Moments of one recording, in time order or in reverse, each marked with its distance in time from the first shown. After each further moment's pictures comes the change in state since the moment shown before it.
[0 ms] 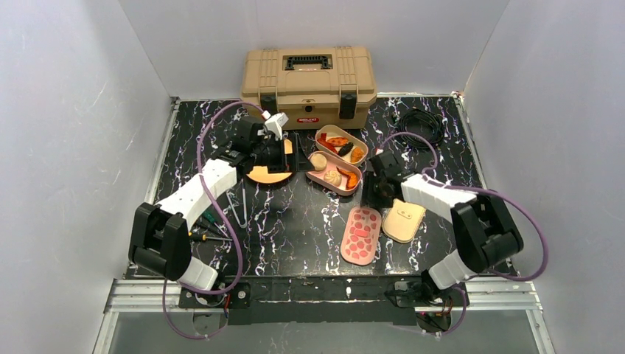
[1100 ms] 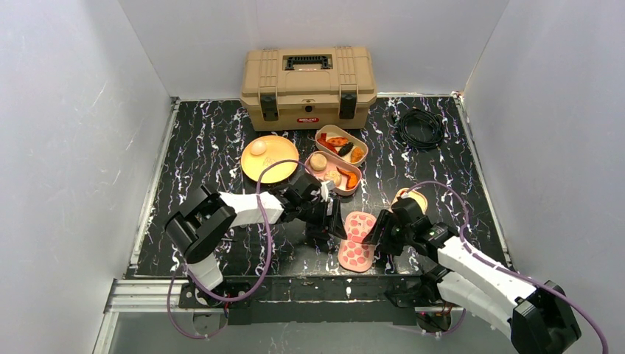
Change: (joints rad) left arm -0.454 0.214 -0.286 0.304 -0.054 -0.349; right arm 0.142 -0.719 -0.508 -0.092 -0.156 0.435
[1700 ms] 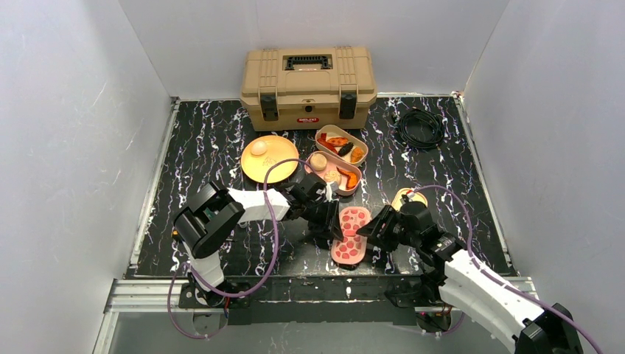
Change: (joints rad) left arm -0.013 0.087 0.071 -0.058 0.005 0.035; right arm -0.011 -0.151 -0.092 0.187 -0.096 0.173
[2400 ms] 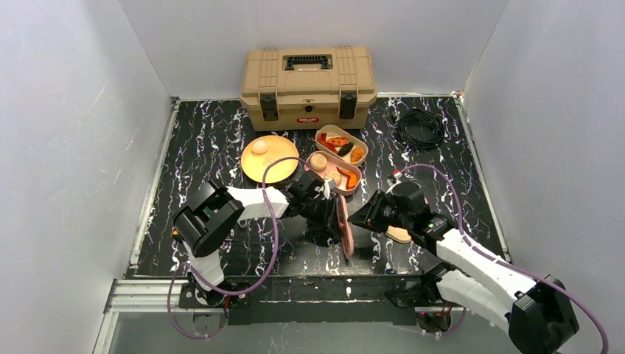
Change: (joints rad) left arm 0.027 0.002 0.015 -0.029 -0.007 0.010; right arm 0.008 0.193 0.170 0.156 -0.072 -0.067
